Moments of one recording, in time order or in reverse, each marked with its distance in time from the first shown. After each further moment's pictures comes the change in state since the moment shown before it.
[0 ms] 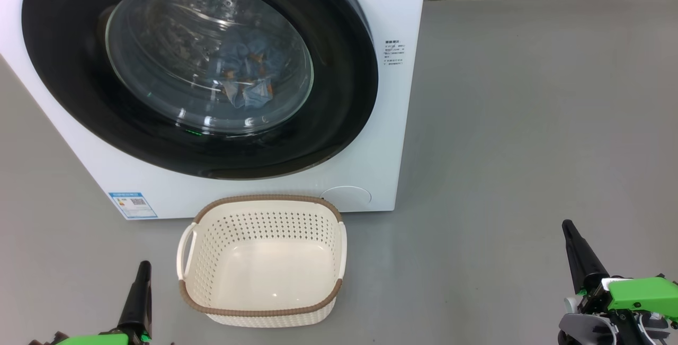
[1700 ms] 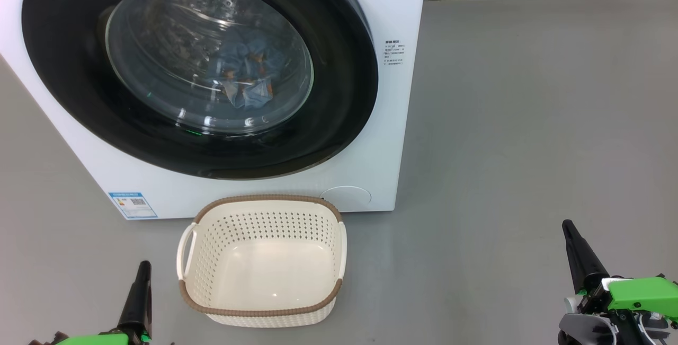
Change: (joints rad) left arm 0.000 0.000 0.000 0.000 0.000 0.000 0.000; right arm 0.000 0.000 0.000 0.000 0.000 0.000 0.000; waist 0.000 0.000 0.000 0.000
